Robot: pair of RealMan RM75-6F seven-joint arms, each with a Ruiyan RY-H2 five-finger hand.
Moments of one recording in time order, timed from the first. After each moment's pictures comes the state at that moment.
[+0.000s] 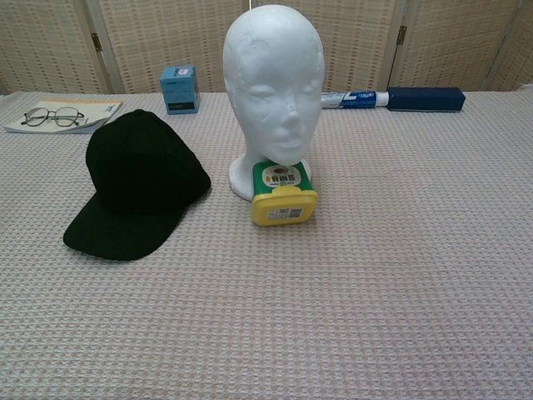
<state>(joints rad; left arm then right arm) -0.10 -1.12 -0.01 -1.69 1.49 1.44 0.20 0.04 -1.09 0.00 -1.71 -1.55 1.47 -0.19</state>
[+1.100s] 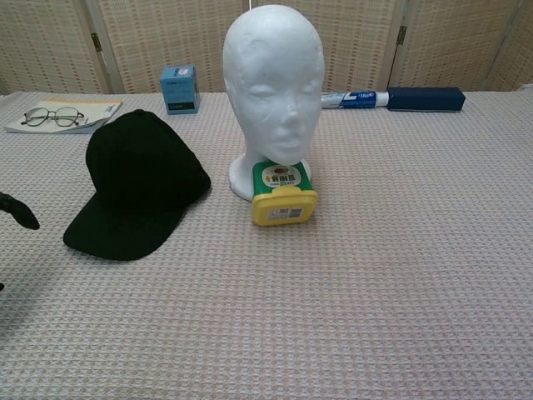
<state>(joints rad) -0.19 -1.46 0.03 -1.42 1.70 1.42 0.20 0.02 -1.05 -0.01 -1.72 -1.63 1.54 -0.11</state>
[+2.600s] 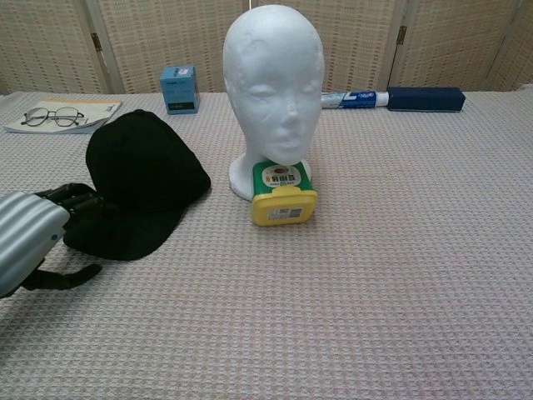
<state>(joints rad) -0.31 -2.03 -0.01 -0.55 1.73 1.60 0.03 -0.03 -1.02 -0.01 -1.71 -1.67 1.63 -0.02</state>
